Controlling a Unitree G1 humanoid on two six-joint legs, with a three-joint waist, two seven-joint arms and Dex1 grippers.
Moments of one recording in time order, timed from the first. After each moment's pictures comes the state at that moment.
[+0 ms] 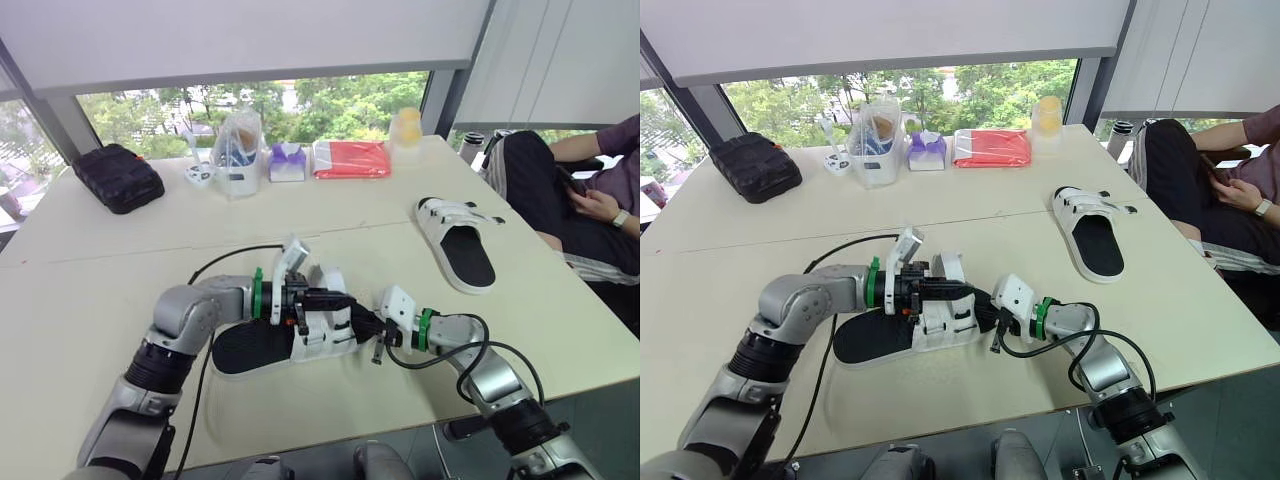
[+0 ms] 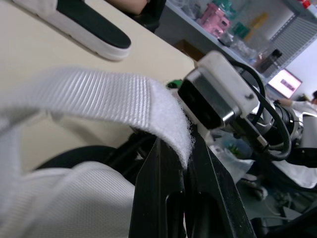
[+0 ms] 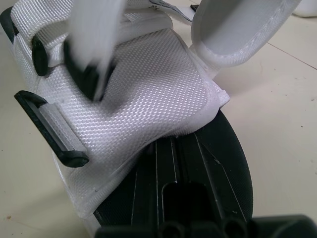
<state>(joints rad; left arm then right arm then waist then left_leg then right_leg) -0.57 0.41 -0.19 -0.06 -0.76 0.95 -0.87 -0.30 -0.46 0.27 0.10 0.10 0.01 0.89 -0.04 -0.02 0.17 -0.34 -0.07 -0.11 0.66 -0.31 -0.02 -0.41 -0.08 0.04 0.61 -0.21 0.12</state>
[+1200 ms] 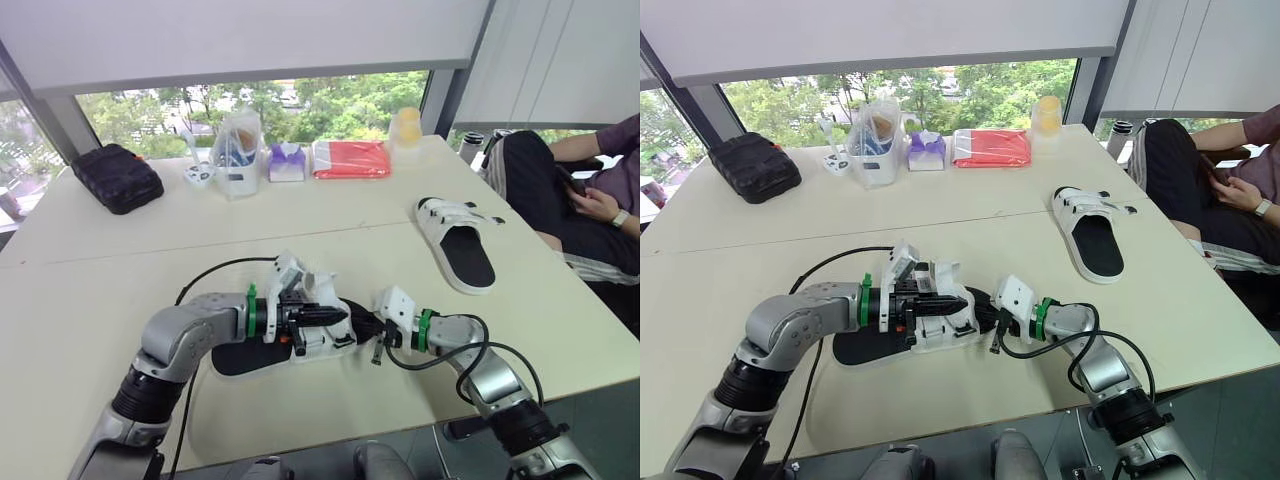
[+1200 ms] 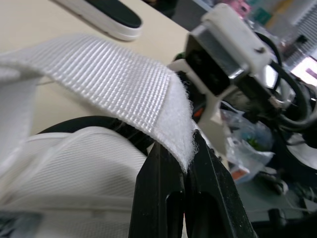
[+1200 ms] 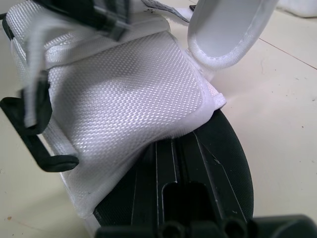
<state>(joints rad) -0.45 0.44 -0.17 -0.22 -0.70 0.95 -0.79 -0.30 -0.46 0.27 0.10 0.10 0.01 0.89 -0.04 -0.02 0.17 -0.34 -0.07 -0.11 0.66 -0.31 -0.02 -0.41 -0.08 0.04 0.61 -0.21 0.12</state>
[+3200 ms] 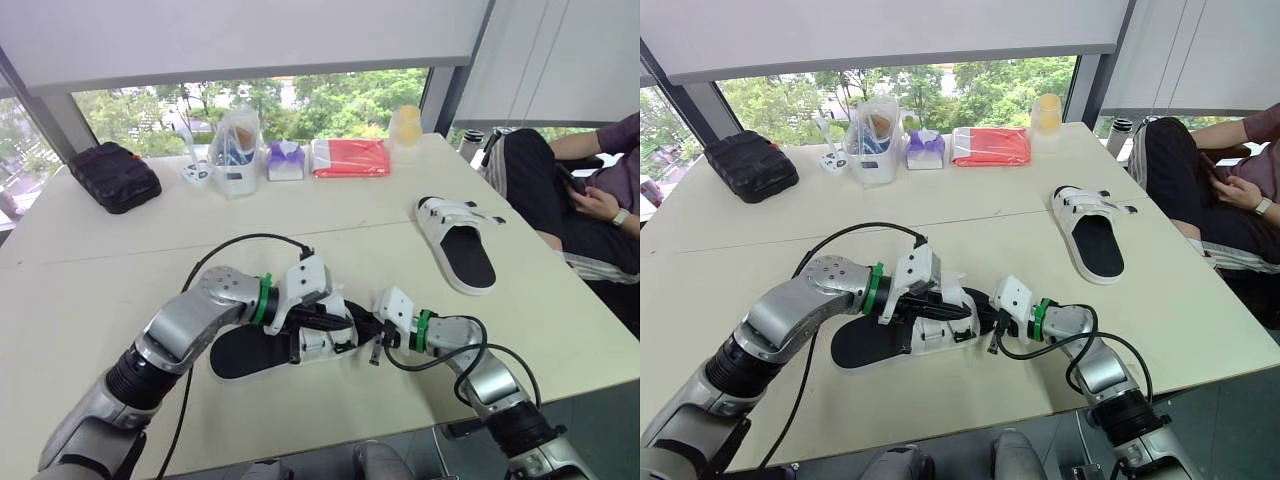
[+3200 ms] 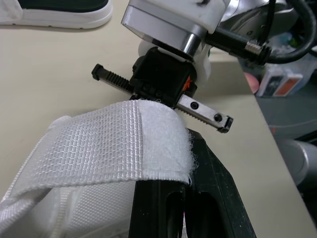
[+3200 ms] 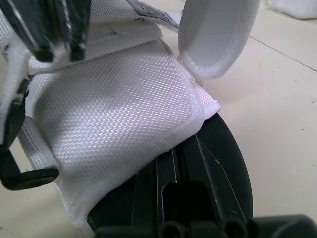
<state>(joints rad) -0.60 0.59 -0.40 -0.32 -0.39 0.73 -0.99 -0.29 -0.44 0.27 0.10 0.10 -0.01 0.88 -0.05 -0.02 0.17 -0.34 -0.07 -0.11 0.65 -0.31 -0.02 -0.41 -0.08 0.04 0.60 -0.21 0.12</state>
